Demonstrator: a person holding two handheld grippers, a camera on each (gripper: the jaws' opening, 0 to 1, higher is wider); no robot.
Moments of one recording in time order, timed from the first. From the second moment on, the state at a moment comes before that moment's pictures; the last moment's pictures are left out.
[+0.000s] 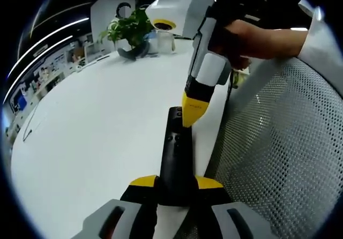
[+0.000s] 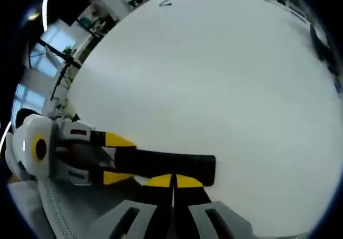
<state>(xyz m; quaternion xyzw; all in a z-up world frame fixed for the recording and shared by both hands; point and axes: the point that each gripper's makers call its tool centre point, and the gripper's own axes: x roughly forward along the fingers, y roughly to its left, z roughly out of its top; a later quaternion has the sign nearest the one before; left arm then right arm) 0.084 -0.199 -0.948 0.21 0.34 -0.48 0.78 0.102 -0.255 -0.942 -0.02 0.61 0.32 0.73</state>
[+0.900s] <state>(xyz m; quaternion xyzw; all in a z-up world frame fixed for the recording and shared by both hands) 0.083 -0.184 -0.945 0.22 0.37 -0.46 0.77 0.110 -0.260 -0.938 0.02 0.60 0.30 0.74</state>
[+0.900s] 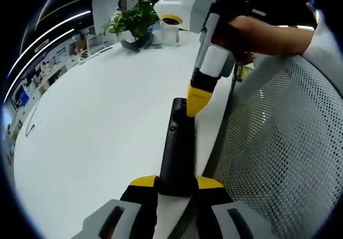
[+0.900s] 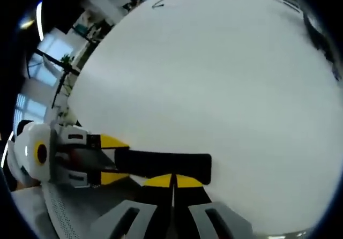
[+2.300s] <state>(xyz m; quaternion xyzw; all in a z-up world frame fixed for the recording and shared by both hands) 0.082 -0.198 -0.949 0.21 0.35 -0.48 0.78 0.116 -0.258 -0.941 0.02 0.59 0.30 0.75</state>
